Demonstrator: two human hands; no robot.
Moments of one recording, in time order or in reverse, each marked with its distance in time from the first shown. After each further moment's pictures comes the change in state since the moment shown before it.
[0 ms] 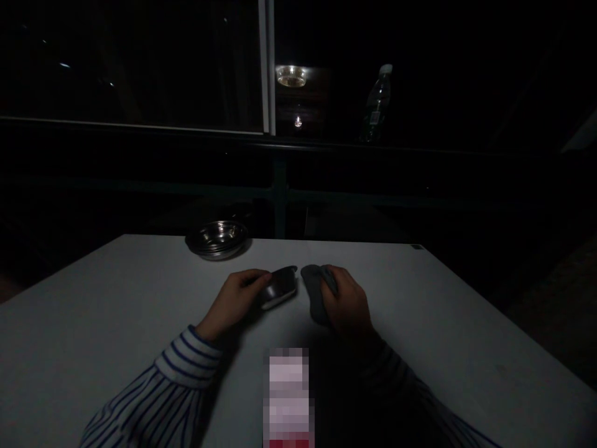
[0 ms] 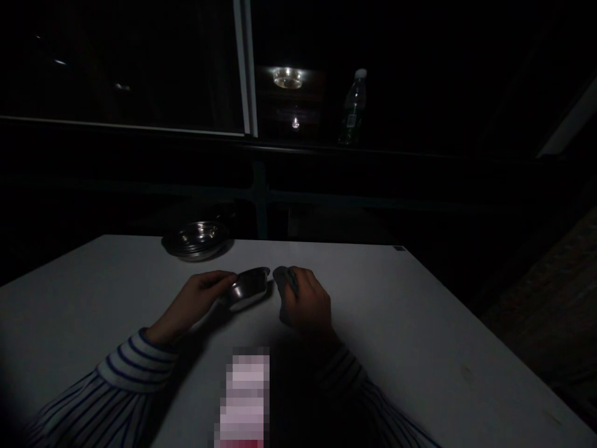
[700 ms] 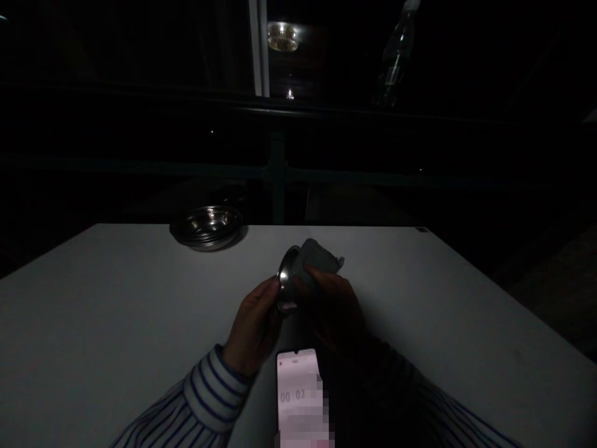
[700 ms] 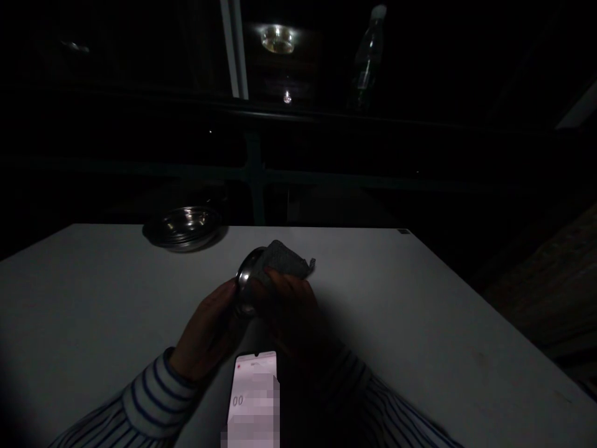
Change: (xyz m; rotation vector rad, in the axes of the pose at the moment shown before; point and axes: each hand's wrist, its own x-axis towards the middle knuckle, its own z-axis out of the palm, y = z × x) left_hand -0.020 -0.015 0.042 -0.817 -0.090 -0.206; right_hand -0.023 -0.001 0.029 -0.333 -0.027 -0.571
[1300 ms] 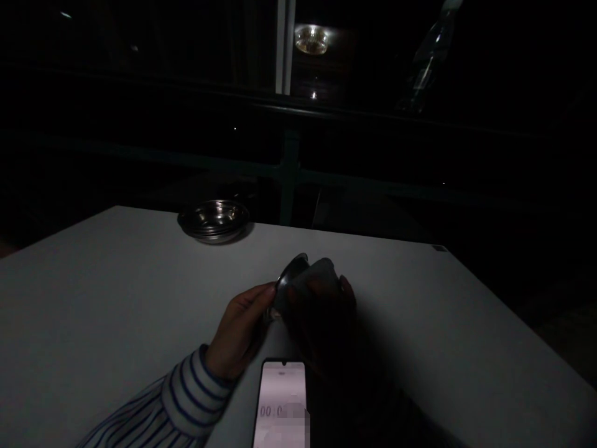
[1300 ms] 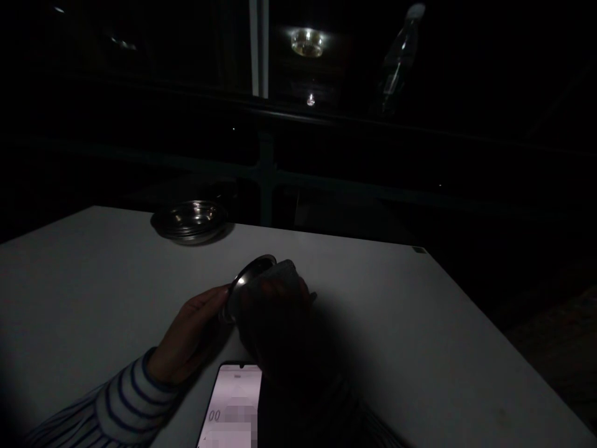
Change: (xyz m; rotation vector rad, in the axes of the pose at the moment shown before) left_hand -0.001 -0.002 0.001 -0.022 0.113 -0.017; right_hand 0.004 -0.009 0.004 0.031 0.163 0.012
